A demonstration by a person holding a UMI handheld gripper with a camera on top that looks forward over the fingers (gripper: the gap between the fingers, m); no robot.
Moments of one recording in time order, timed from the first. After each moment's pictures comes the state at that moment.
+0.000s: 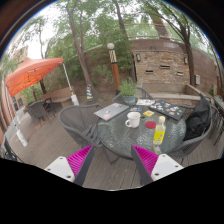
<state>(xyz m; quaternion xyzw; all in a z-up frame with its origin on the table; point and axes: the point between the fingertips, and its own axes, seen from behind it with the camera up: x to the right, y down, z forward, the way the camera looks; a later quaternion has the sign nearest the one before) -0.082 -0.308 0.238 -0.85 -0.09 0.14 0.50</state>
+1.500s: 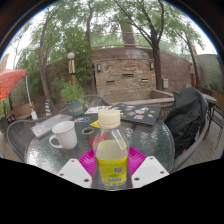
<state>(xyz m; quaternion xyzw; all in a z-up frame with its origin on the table) 0.095 0.003 0.063 -0.81 0.07 0.00 0.58</state>
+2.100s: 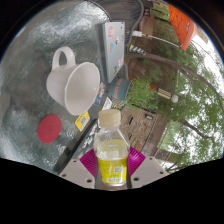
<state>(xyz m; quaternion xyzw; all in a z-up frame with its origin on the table) 0.040 0.181 0.172 -0.48 -0.63 -0.52 0.32</state>
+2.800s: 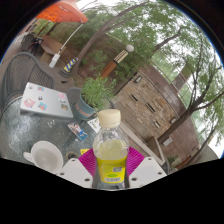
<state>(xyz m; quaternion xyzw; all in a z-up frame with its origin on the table) 0.027 0.204 0.204 -0.76 -0.30 -0.25 0.53</state>
